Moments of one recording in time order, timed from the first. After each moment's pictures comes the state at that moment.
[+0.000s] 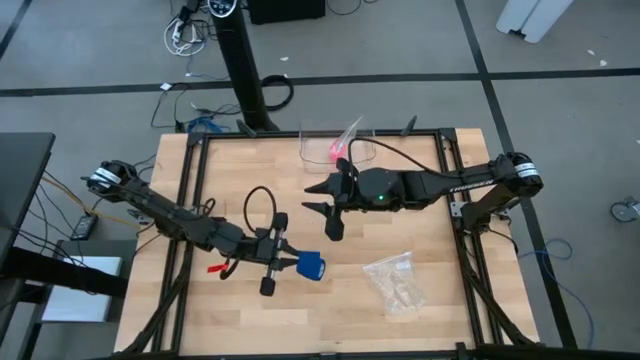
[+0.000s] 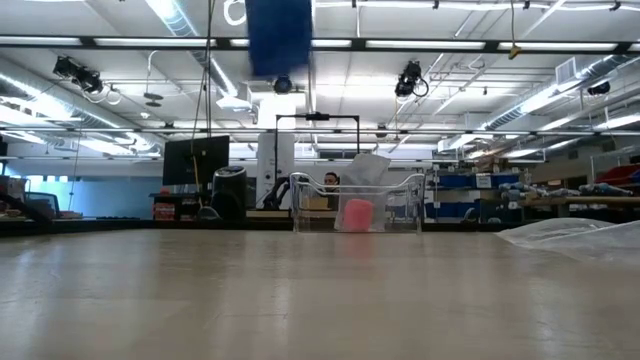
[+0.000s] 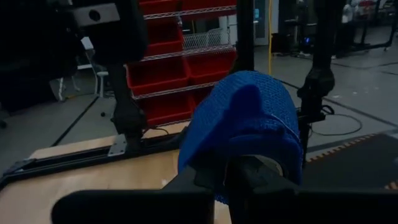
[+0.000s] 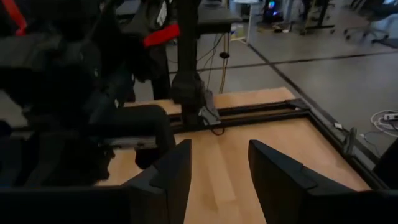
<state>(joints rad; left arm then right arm) -0.44 1.33 0.76 0.58 -0.27 0.09 0.15 1.55 1.42 -0.13 0.29 0.11</state>
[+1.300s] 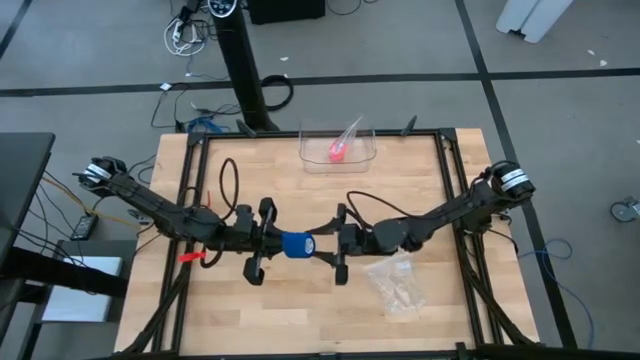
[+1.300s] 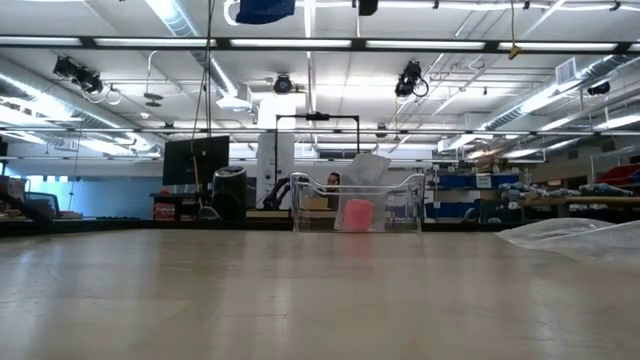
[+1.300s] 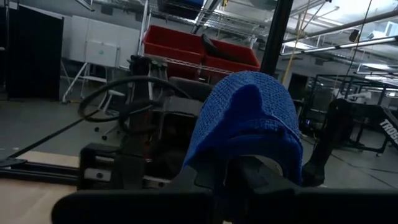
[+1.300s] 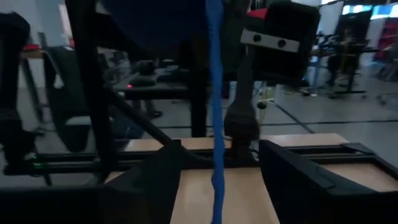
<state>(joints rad) -0.45 1.20 0.76 0.69 -0.37 -0.14 0.35 1.66 1.02 0.69 0.38 0.02</state>
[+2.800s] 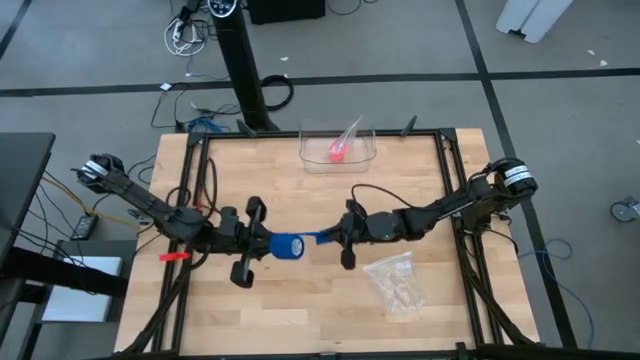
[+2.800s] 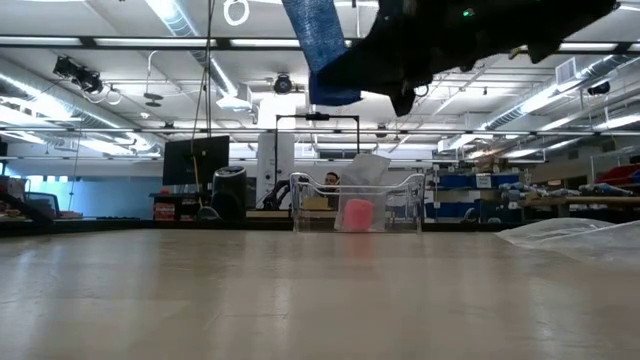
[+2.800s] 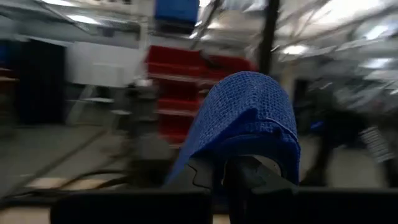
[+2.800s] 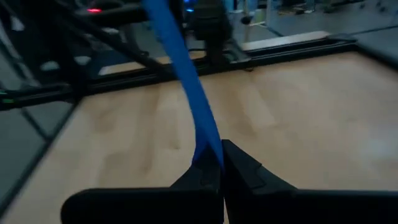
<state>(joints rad) -0.53 1.13 0.76 0.69 -0.46 0.00 0.26 1.62 0.78 0.57 0.31 0.23</state>
